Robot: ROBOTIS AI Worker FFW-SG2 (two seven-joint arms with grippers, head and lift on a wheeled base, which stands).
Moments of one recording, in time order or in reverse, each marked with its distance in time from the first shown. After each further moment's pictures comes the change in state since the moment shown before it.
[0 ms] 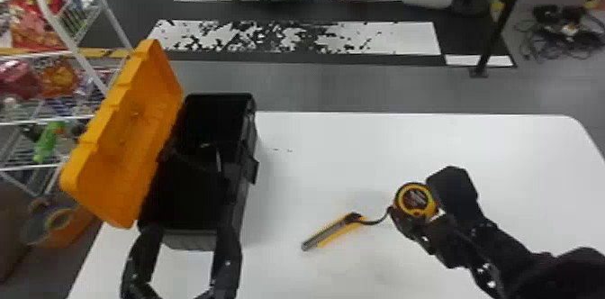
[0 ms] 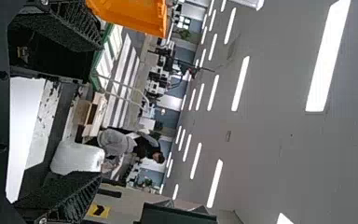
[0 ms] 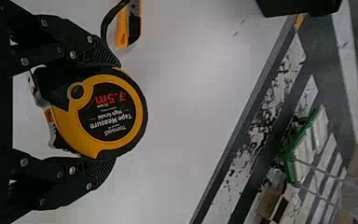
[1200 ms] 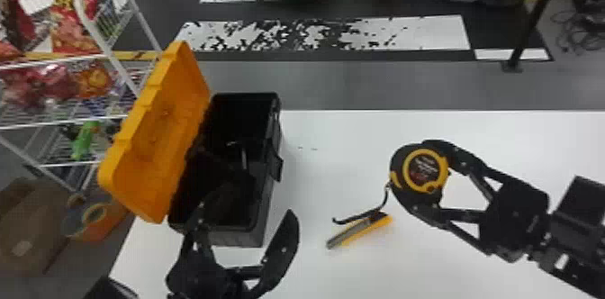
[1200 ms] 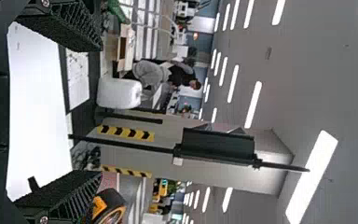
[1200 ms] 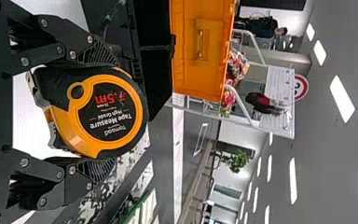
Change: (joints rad) left arm -0.004 0.074 0.144 -0.217 0.083 0.432 -0.389; right arm 0.129 -0.064 -0.187 -0.009 -0.101 -0.789 0.476
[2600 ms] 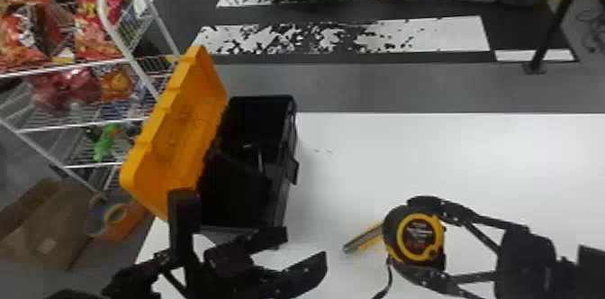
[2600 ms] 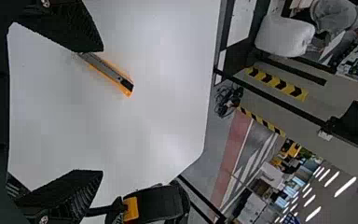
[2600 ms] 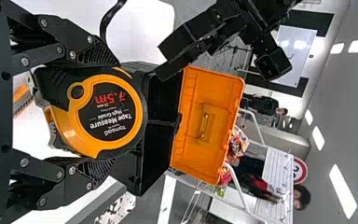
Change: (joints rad) left arm -0.192 -0.116 0.299 -0.287 0.141 1.325 -0.415; right arm 0.026 -0.089 0.057 0.040 0.066 -0.155 0.180
